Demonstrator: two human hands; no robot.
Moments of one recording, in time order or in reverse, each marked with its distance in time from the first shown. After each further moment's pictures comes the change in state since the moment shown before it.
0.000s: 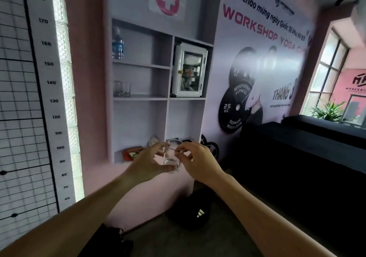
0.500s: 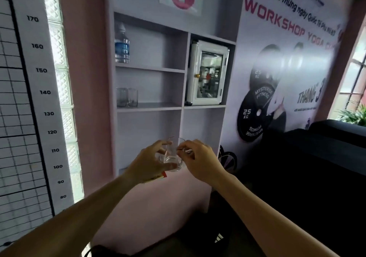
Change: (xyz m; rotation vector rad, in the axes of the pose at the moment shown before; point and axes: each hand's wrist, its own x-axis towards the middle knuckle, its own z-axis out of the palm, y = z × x) left_hand 0.161 -0.079 -0.052 0.096 0.027 0.035; right_hand 0.187 0.071 0.071 0.036 -0.019 -0.040
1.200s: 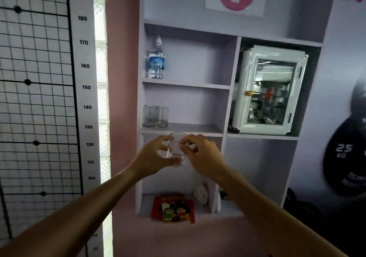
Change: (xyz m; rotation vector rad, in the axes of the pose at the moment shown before) left_hand 0.166 -0.075 -0.030 0.176 0.413 -0.162; right_hand 0.236 0.100 0.046 0.267 -0.123 -0.364
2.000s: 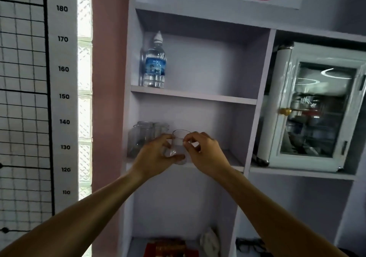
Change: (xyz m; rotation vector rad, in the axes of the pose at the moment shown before) left_hand 0.179 -0.082 0.020 0.286 0.199 0.065; right_hand 0.181 0.116 0.041 0.015 0.069 -0.066
